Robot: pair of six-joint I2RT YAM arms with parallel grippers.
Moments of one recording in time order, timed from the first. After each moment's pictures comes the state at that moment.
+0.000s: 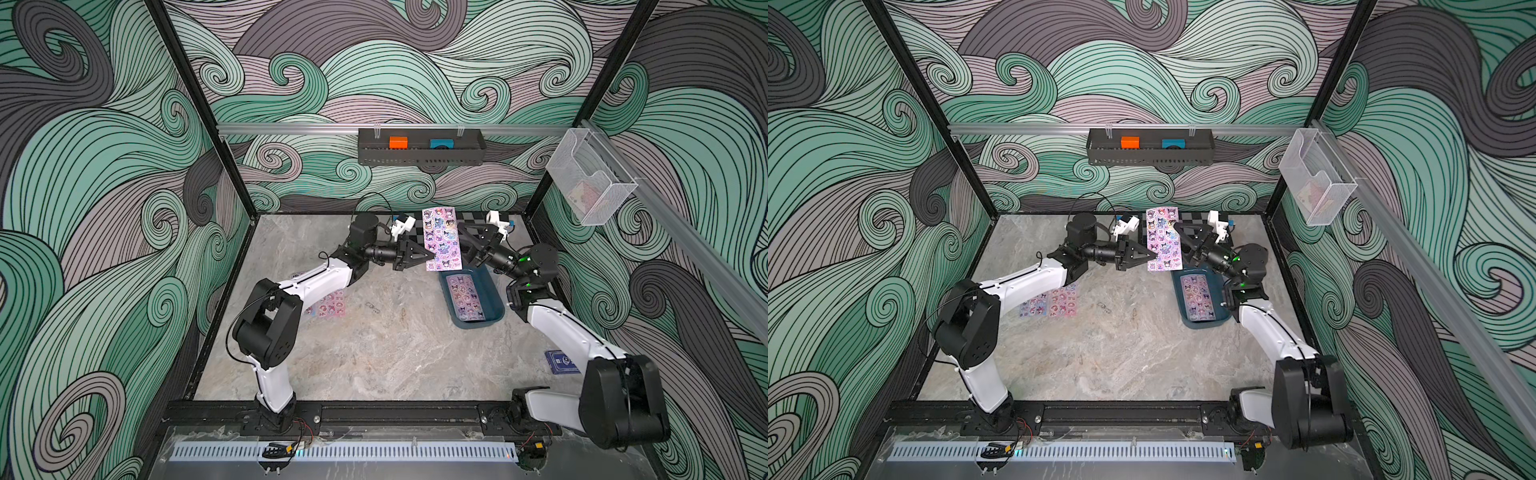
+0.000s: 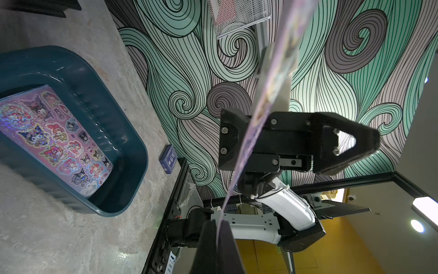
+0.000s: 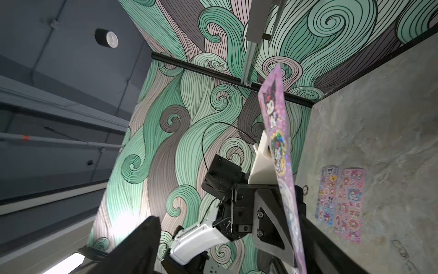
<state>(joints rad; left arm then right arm) -0.55 1.80 1.29 0.36 1.06 -1.11 0.09 1.25 0.77 0.70 -0.89 1.48</state>
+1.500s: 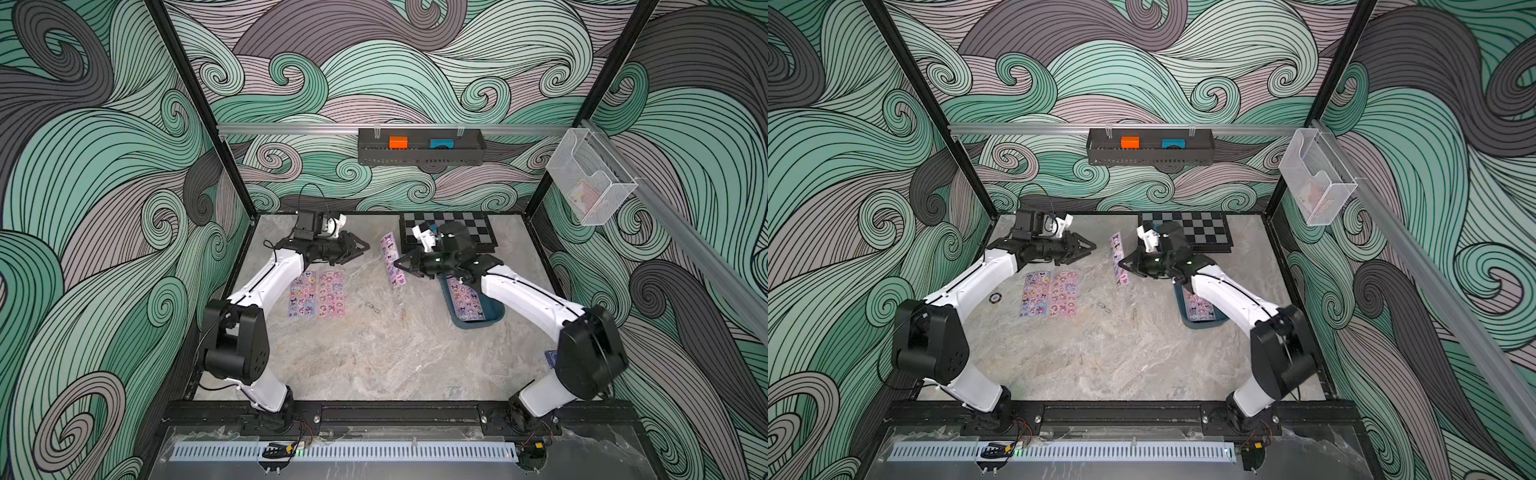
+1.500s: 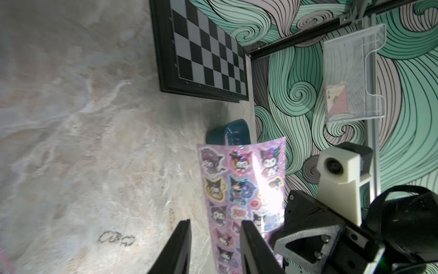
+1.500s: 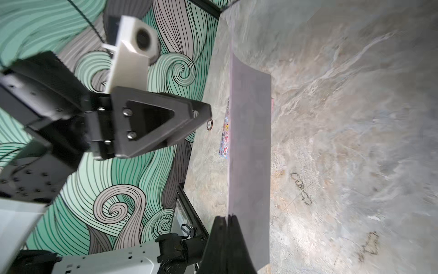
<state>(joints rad) -0.17 1.60 1.26 -0.42 0.74 -0.60 0.55 1.64 1.21 -0.19 -0.59 0.79</state>
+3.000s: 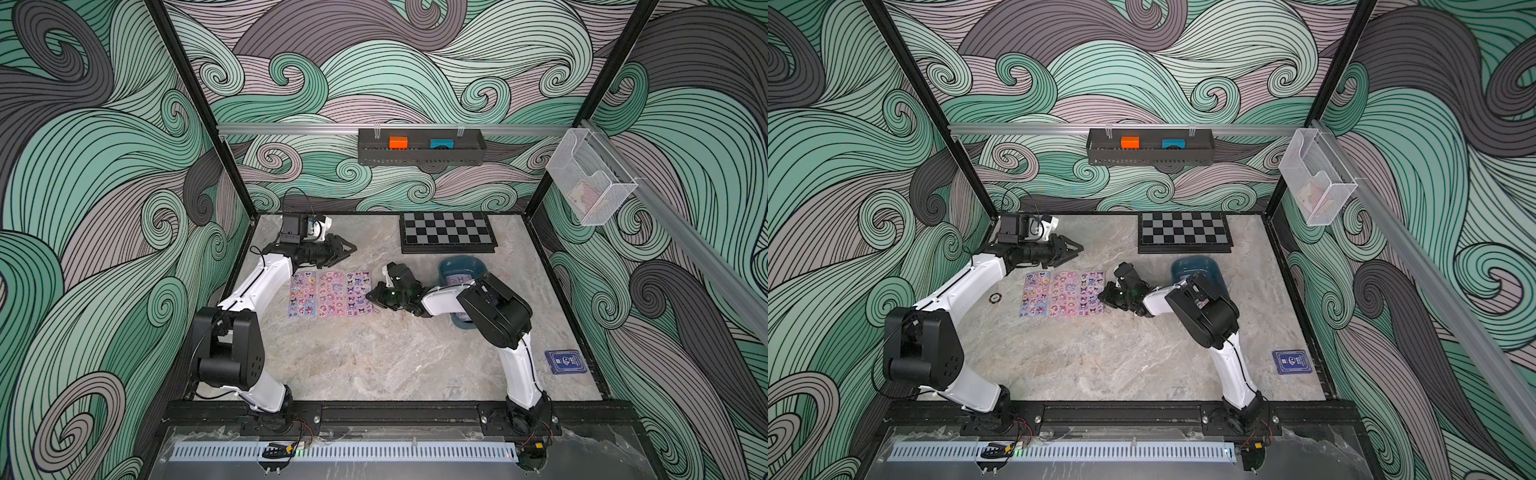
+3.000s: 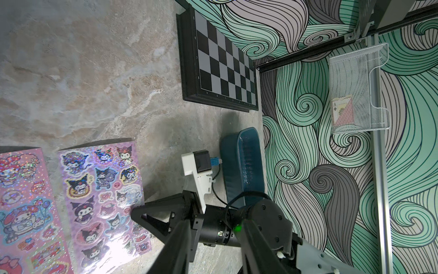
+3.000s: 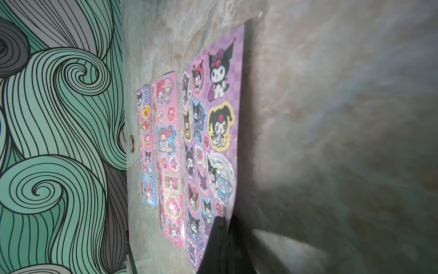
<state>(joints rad) -0.10 1.57 1.21 -0.40 0.77 -0.57 0.74 2.15 1.15 0.32 -0.30 1.04</state>
